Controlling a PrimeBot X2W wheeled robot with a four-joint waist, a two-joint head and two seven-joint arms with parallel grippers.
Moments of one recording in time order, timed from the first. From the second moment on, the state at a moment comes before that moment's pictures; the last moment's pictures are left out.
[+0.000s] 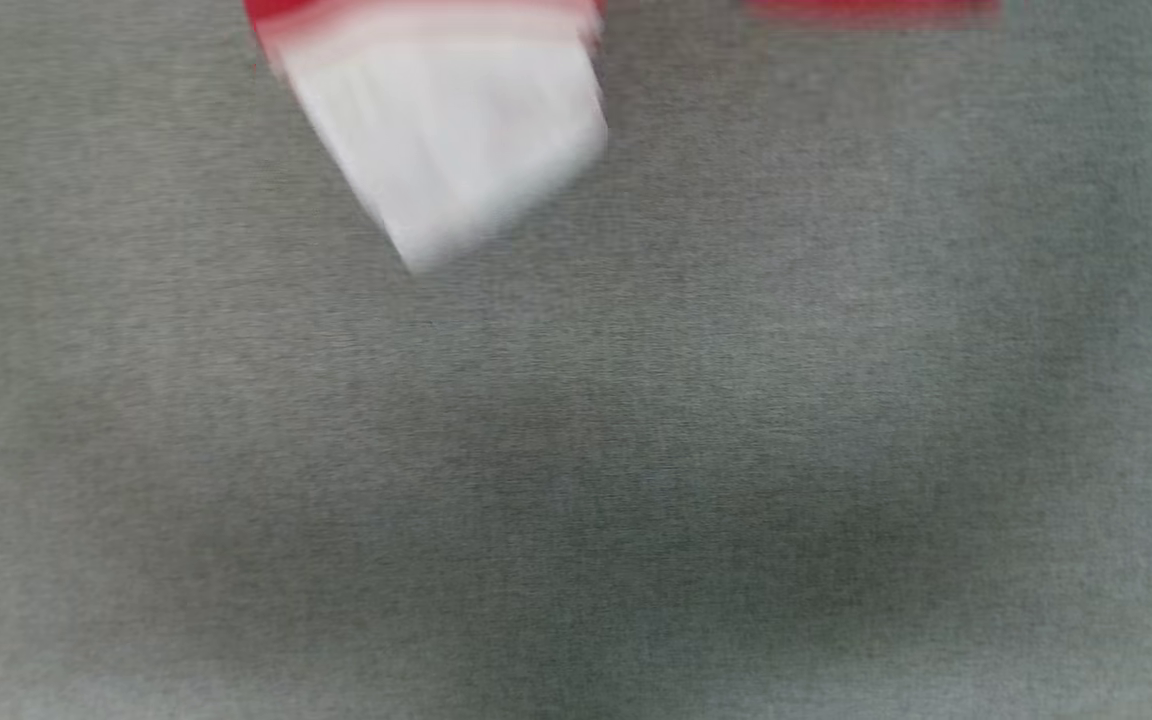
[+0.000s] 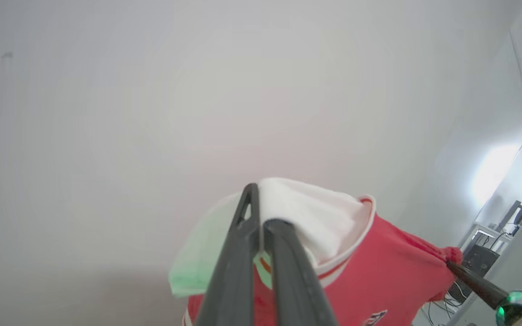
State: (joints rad) left arm -1.54 0.65 -0.72 0.58 -1.45 -0.13 -0.17; right arm -1.46 -0.36 0.01 0.61 0.26 0.14 0.26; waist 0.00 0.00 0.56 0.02
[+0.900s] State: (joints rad) left arm -0.62 0.72 -0.74 0.00 -1.52 -0.13 -0.26; right arm -0.73 -0.47 0.13 0.42 0.52 0.13 0.27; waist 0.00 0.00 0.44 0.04
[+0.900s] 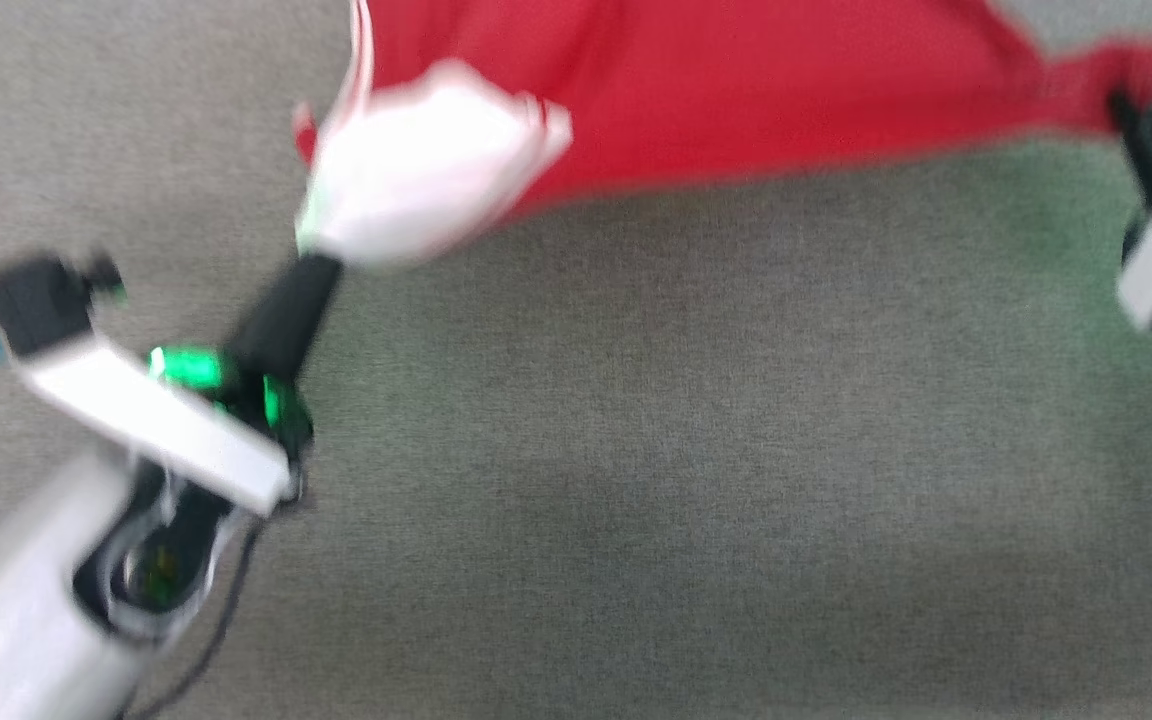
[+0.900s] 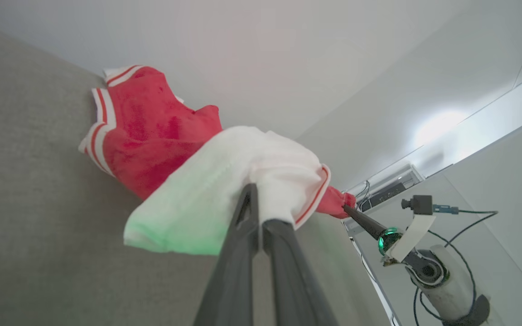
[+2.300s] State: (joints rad) left arm -0.59 0.80 -0.77 -0.04 -1.39 -0.13 -0.17; right arm -0.26 -0.34 -0.11 -0.16 0.53 0.13 0.60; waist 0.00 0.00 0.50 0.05
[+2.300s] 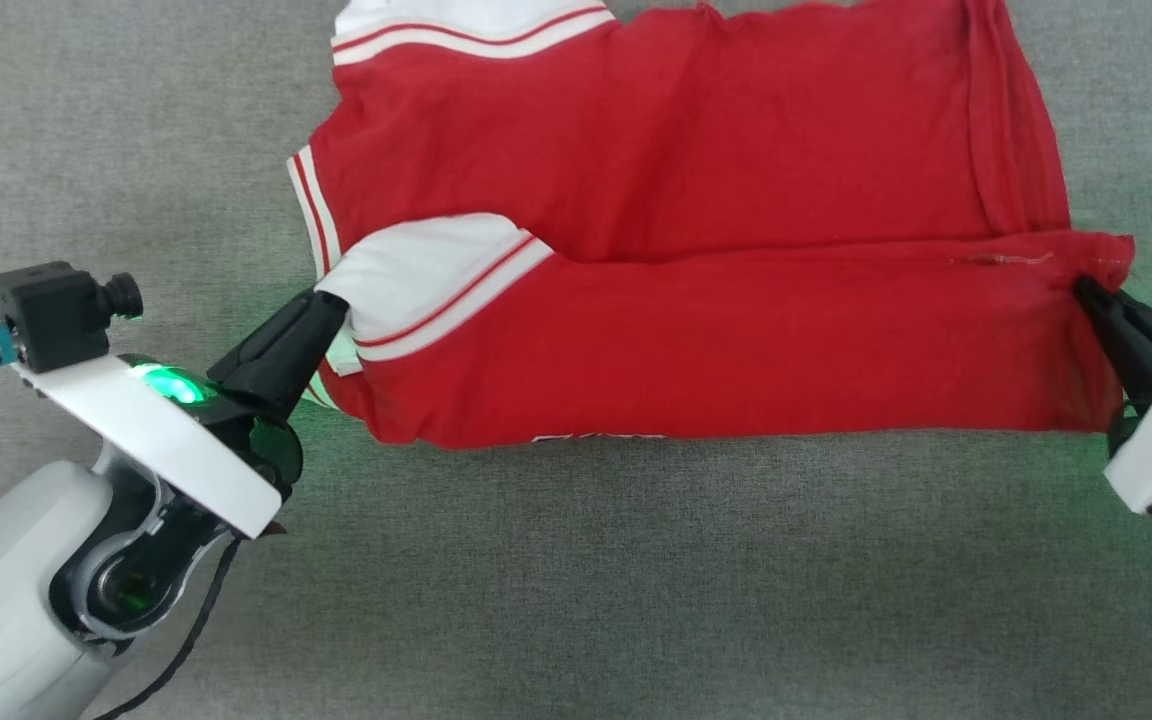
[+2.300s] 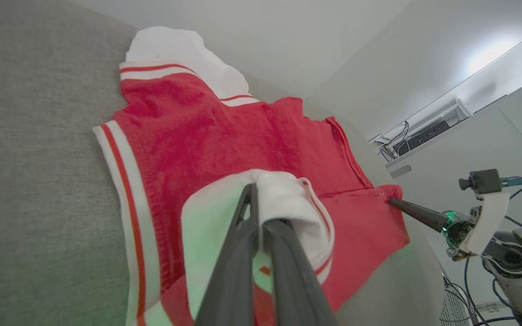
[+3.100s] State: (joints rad) left arm -0.81 1.05 -1.01 0.10 -1.23 -0.11 -0.02; right arm -0.29 -0.33 -0.07 -0.13 0.43 0.13 0.42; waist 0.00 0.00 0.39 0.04
